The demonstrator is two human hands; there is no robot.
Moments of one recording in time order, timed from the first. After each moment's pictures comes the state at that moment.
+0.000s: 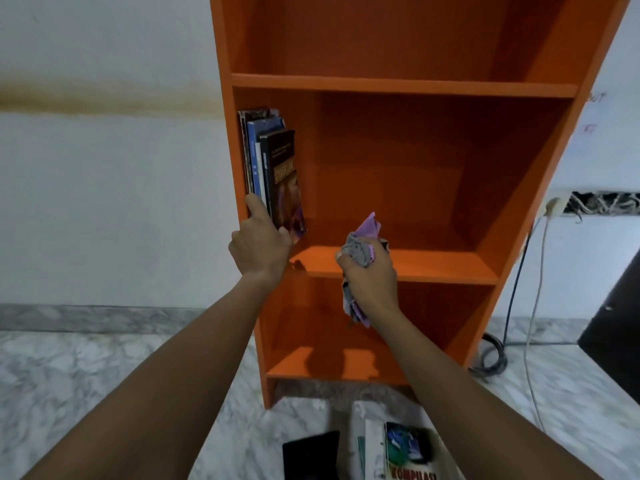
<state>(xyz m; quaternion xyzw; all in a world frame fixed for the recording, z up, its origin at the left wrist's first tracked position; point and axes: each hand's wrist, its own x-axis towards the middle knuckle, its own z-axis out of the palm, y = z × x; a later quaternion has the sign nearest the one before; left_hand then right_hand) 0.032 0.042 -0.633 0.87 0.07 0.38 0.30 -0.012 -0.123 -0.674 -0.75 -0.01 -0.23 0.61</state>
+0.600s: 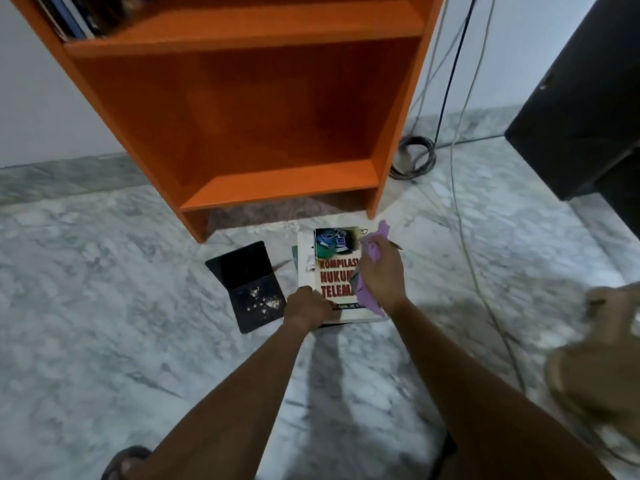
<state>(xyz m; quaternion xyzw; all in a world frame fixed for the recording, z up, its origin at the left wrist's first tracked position) -0.180 -0.114 -0.981 0.88 0.06 -0.32 0.35 -0.190 -0.271 -0.975 -0.82 0.27 -0.08 0.50</state>
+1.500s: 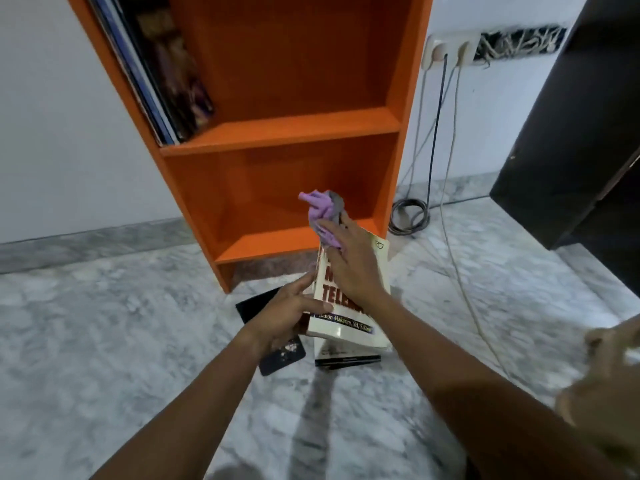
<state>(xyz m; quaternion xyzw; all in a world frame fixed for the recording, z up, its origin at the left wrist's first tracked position) -0.191 -0.052 -0.841 0.63 -0.06 -0.37 0.68 -0.165 -0.219 -0.857 -0.89 -0.02 -0.22 0.40</state>
